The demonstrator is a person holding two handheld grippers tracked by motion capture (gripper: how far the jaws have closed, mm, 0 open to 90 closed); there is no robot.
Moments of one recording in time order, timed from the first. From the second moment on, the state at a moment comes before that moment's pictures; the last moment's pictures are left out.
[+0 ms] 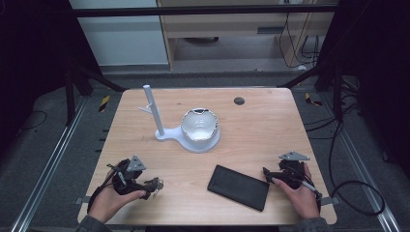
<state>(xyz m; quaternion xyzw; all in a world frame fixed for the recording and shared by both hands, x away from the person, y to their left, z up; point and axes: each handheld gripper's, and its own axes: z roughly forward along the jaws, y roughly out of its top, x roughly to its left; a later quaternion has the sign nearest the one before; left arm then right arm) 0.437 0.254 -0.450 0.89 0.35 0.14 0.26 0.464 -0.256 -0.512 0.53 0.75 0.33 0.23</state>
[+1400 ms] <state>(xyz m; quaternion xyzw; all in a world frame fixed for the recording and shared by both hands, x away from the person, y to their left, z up) 0.461 0.244 -0.459 0.93 0.31 0.09 0.17 0.462 -0.255 -0.512 0.53 0.75 0.33 0.23</state>
